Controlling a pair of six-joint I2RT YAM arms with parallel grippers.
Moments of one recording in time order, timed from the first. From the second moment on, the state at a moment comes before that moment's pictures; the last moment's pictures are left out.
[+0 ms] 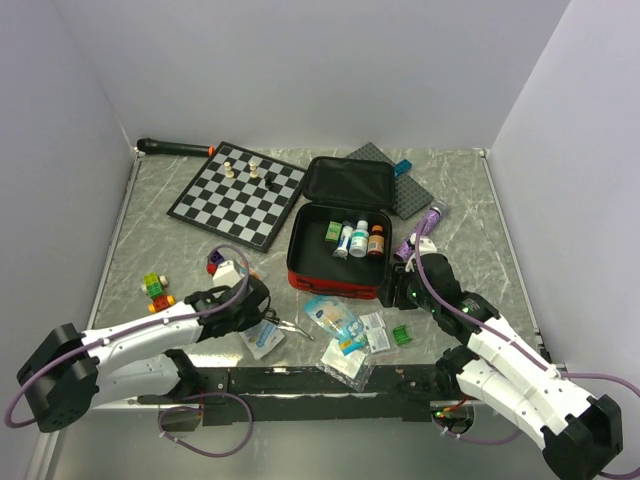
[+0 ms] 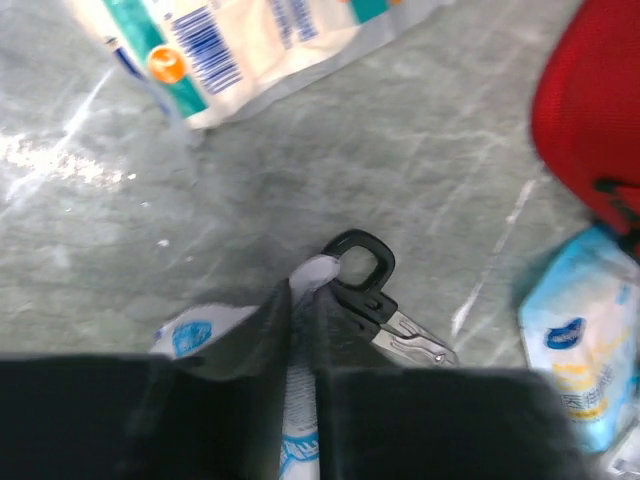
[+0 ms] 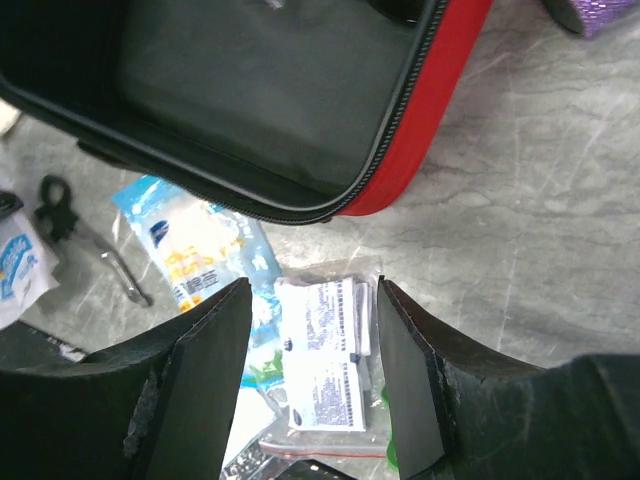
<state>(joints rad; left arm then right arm) -0.88 1.07 0.48 -0.52 -0.39 -1.27 0.54 0.72 0.50 -0.48 0.00 0.51</state>
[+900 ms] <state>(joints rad) -0.88 0.57 0.47 0.28 0.06 -0.83 0.57 0.72 0.60 -0.16 -0.63 0.61</state>
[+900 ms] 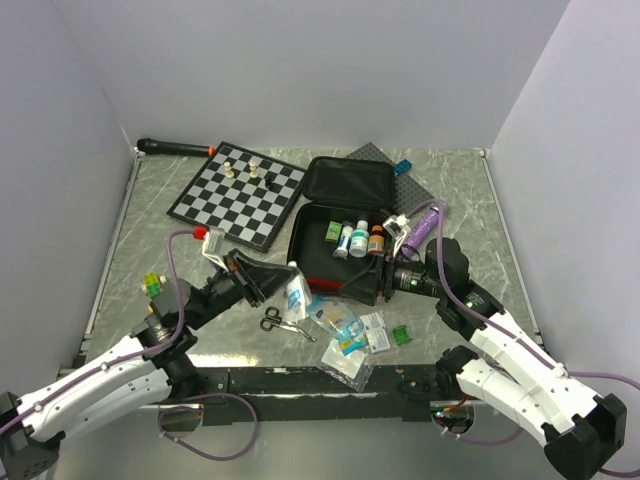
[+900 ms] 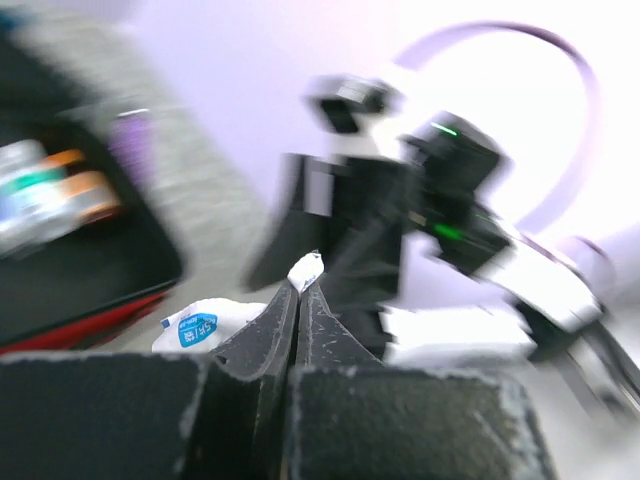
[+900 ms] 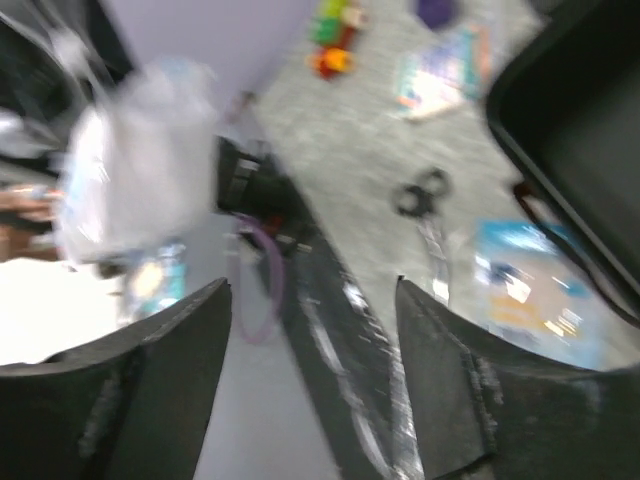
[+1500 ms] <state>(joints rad) -0.87 0.82 0.42 1.01 0.43 -0.86 0.57 0.76 0.59 0.41 -0.85 0.96</state>
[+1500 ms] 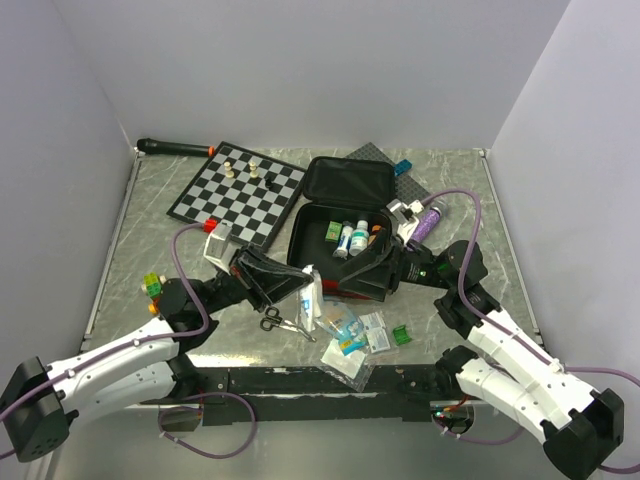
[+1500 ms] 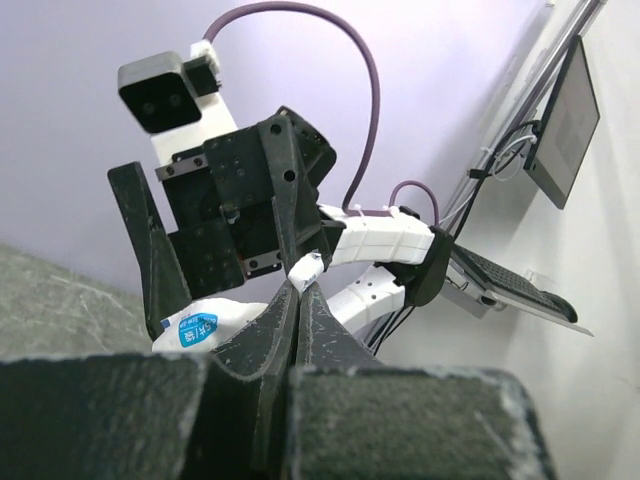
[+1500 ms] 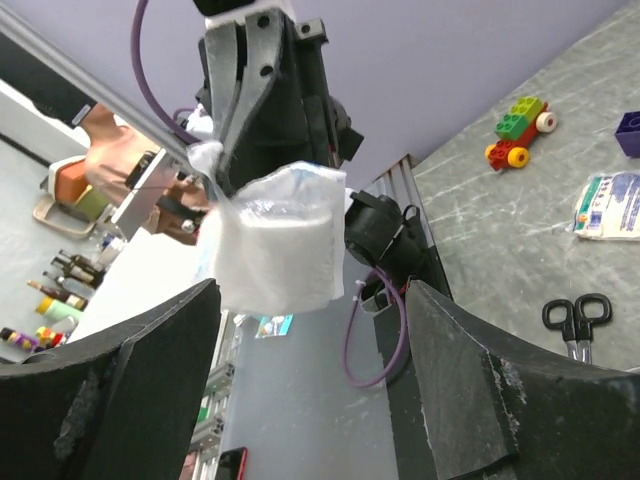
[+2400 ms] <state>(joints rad) -0.85 1.09 0.53 1.30 0.66 -1.10 0.61 0.97 0.56 0.99 -1.03 1.27</state>
